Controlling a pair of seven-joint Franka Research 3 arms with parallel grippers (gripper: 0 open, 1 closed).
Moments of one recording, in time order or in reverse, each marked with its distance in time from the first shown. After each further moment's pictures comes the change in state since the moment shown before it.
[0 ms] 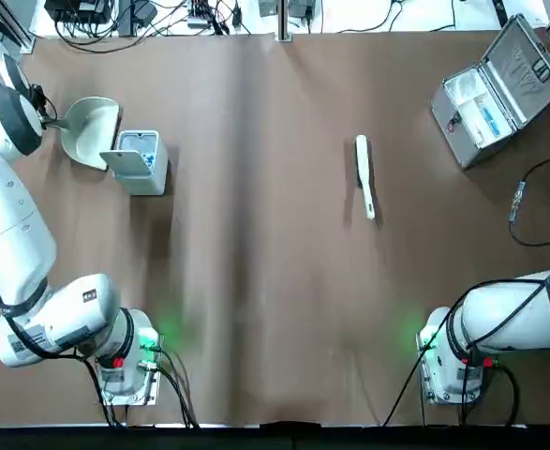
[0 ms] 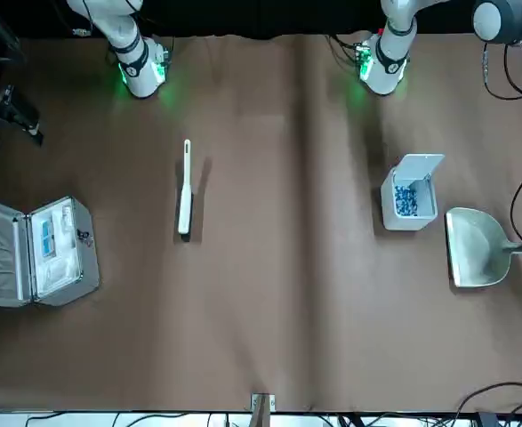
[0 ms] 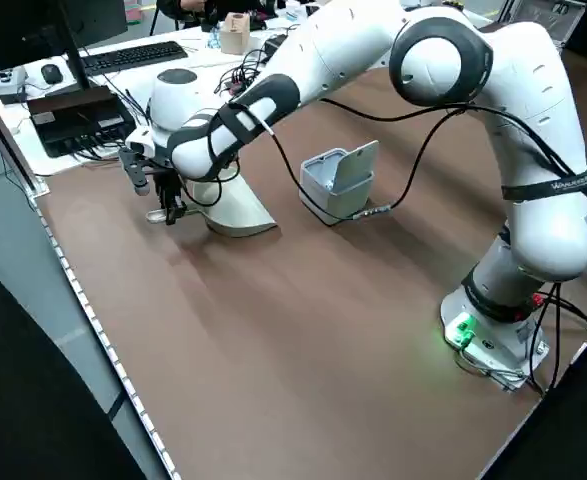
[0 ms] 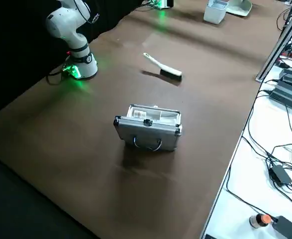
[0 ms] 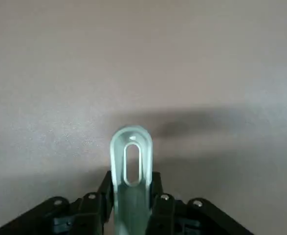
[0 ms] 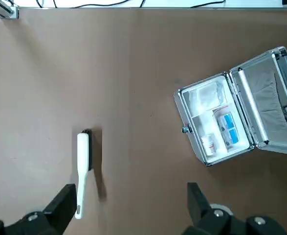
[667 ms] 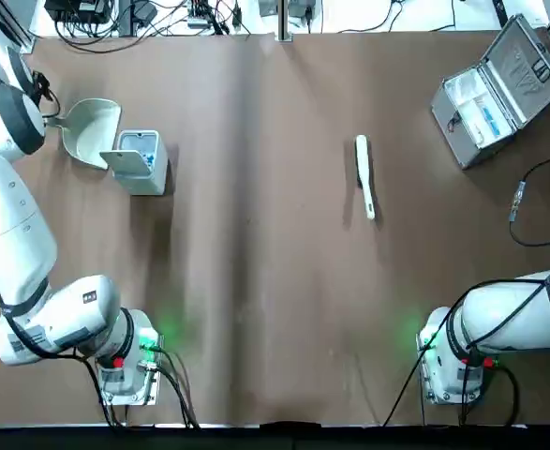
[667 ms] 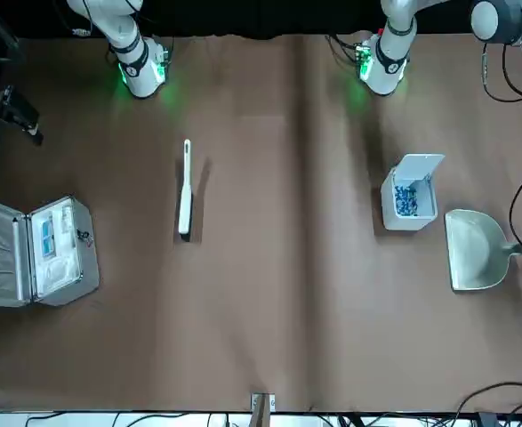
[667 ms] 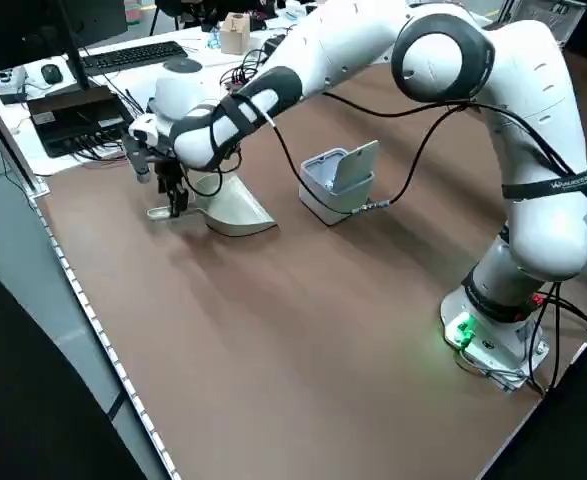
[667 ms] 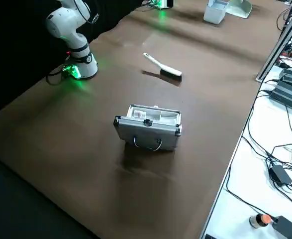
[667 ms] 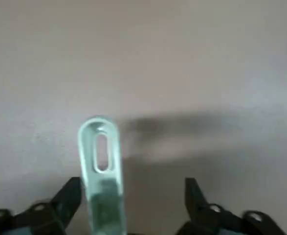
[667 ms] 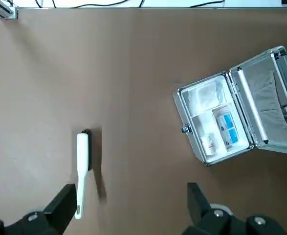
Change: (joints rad) left arm -0.034 -0.019 -0.002 0.019 0.000 0.013 0.000; right arm -0.001 0.000 -0.002 0.000 0.000 0.000 0.000
